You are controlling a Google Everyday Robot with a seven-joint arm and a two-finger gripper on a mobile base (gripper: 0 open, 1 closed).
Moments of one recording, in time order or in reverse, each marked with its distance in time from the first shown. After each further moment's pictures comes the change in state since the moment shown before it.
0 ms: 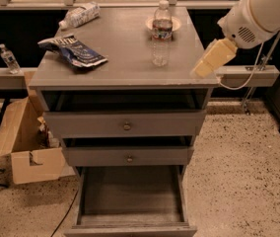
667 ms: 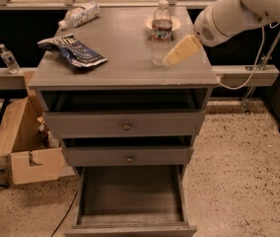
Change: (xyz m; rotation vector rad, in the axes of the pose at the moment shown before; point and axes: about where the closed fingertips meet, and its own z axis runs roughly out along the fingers) arm -0.037 -0.044 0.083 0.069 -0.102 0.141
